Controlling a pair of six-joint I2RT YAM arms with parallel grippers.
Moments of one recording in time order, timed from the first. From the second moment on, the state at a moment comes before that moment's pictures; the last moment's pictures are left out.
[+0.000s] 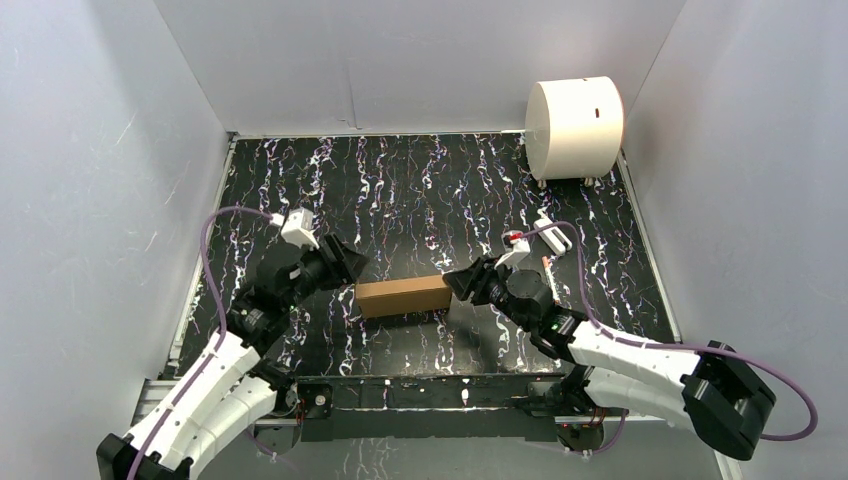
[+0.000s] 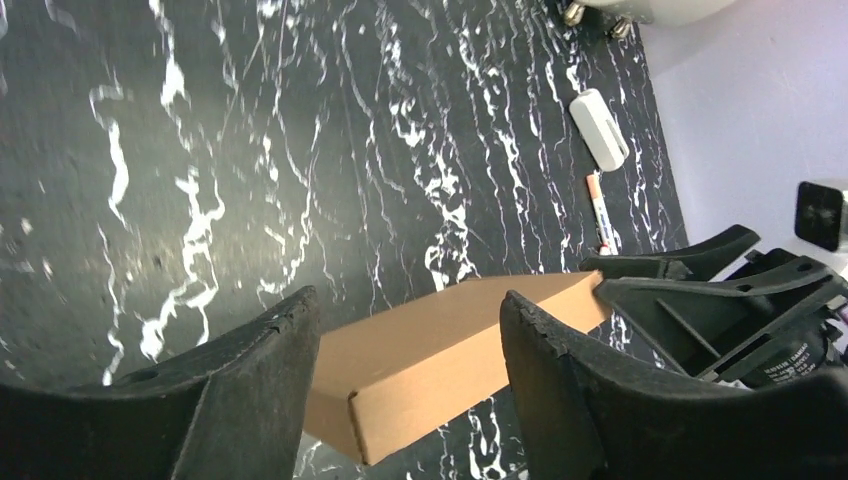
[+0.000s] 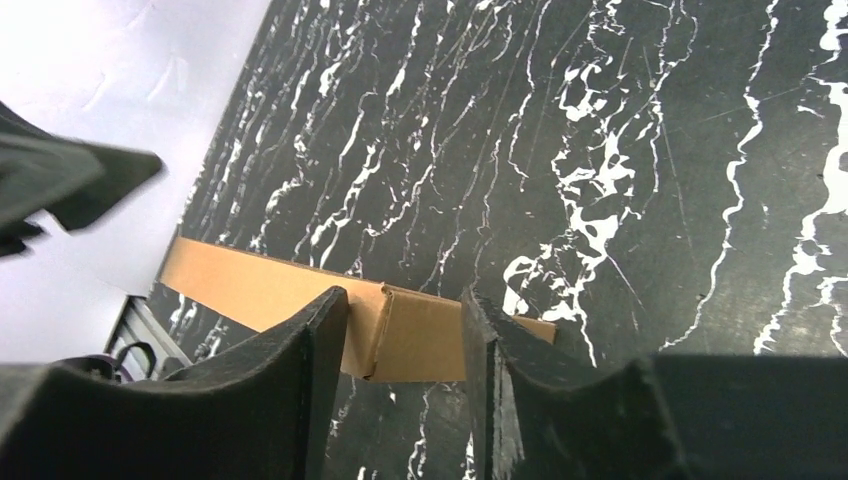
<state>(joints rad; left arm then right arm) -0.49 0.67 0.52 -0.25 0.03 -0.72 0.92 0.97 0.30 0.45 0.20 0.77</state>
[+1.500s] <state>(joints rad) -0.23 1.49 0.99 -0.37 0.33 -0.26 0.91 1.10 0.69 -0.16 0.20 0.36</state>
